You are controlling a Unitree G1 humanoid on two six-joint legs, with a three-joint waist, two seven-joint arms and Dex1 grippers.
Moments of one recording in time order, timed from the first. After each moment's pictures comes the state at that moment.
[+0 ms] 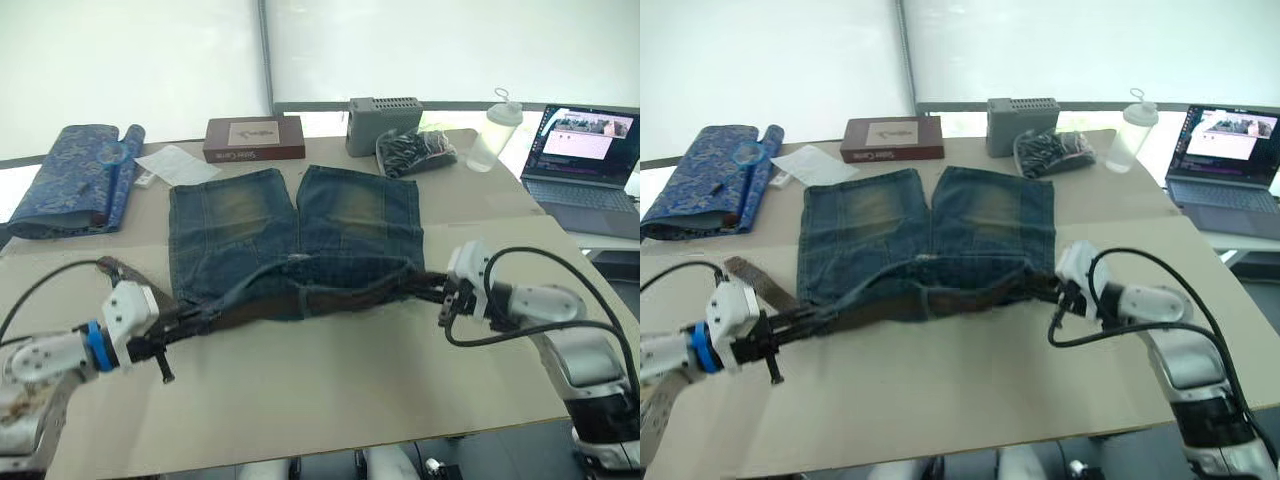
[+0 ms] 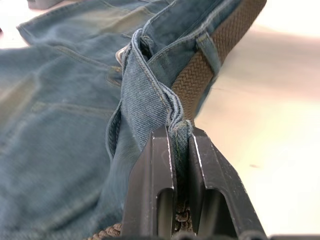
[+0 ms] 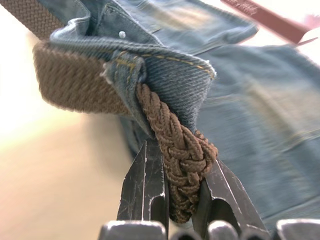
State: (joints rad) left arm 0.24 0.81 0.35 -0.38 -0.52 0.20 -1.05; right arm -0.20 -0.76 -0.01 -0.25 0.36 0.31 0.94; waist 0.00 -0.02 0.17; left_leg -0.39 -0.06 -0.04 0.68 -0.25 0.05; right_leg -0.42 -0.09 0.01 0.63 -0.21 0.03
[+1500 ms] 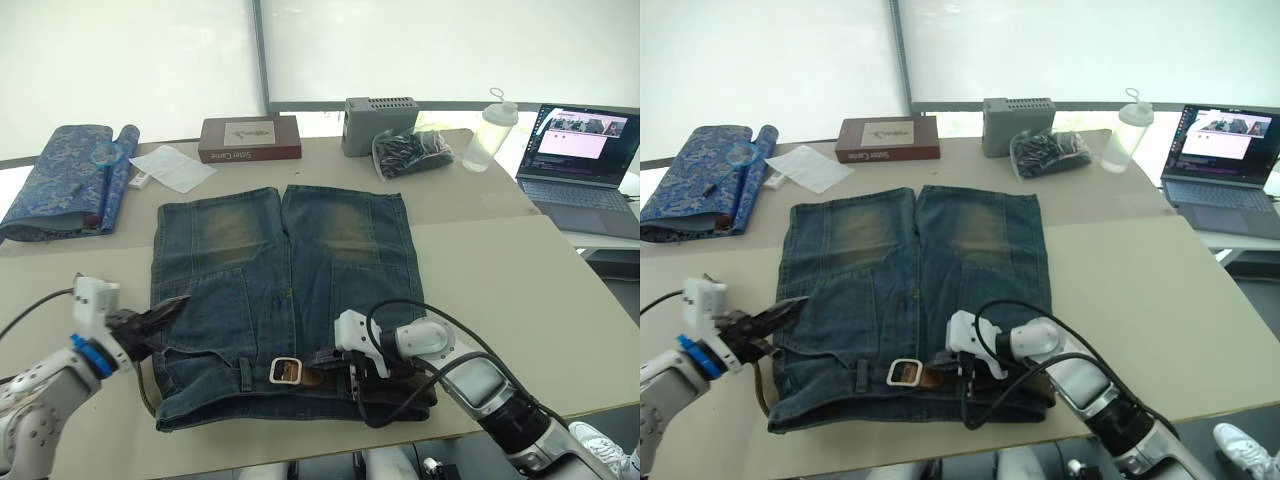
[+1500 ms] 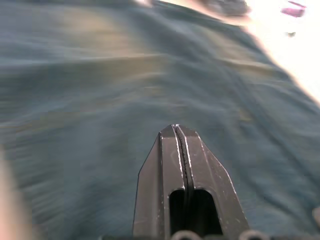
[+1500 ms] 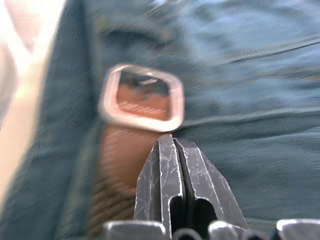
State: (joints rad) left arm 0.17 0.65 0.62 -0.31 -0.83 0.69 -0.55; right arm -0.38 -0.46 0.44 -0.17 0.28 0.30 0.95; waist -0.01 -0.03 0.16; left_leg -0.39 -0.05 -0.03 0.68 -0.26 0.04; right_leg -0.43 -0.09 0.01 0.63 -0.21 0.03
